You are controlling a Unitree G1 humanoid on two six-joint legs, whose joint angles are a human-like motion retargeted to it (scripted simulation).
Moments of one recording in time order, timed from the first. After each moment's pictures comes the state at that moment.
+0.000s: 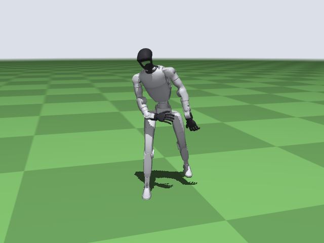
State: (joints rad) left arm -0.35 0.37 -0.65 1.17 0.85 -0.02 -0.45; right arm -0.67 -0.07 0.76 1.02 -0.92 -0.90 -0.26; waist -0.45 0.33 0.33; left_leg 0.02 0.27 -0.09 0.23 -0.33 -0.24; right_leg -0.71 -0.13 -0.13 0.45 -0.01 0.05
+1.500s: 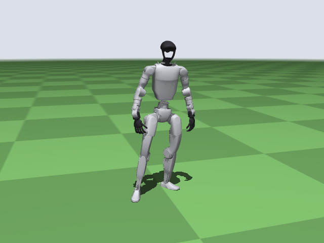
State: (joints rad) left arm 0.06 0.32 -0.29 1.26 0.55 0.00 -0.14; right arm -0.07 -0.39 0.30 1.23 -0.35 -0.26 0.42; waist -0.23 0.06 0.09; left_leg 0.02 0.11 0.40 0.05 -0.31 -0.04; right_leg -0.05 -0.24 -0.54 0.05 0.07 0.05
